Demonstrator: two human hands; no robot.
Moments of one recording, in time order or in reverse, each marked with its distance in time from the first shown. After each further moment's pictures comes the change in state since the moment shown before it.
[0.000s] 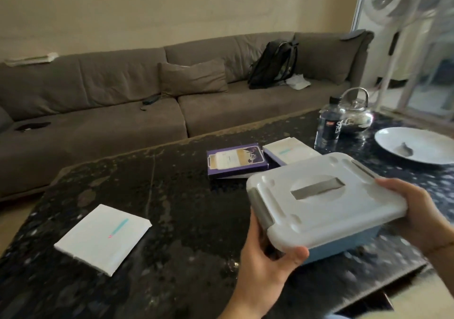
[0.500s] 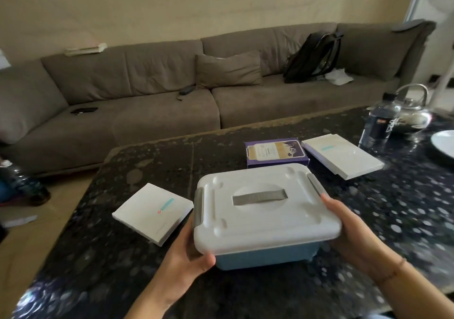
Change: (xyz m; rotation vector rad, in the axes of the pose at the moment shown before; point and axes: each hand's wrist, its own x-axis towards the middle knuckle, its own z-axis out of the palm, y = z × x) left_hand -0.075 0.042 -0.179 0.157 0.047 -0.066; right_hand -0.044 0.071 0.140 -0.080 -0.438 0.107
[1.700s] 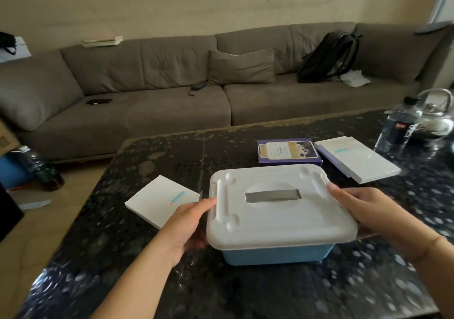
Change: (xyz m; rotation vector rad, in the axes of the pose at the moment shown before) left_hand 0.040 0.035 -0.016 -0.017 0.333 -0.569; right_hand -0.002 -0.050 0.009 -0.829 0.292 0.044
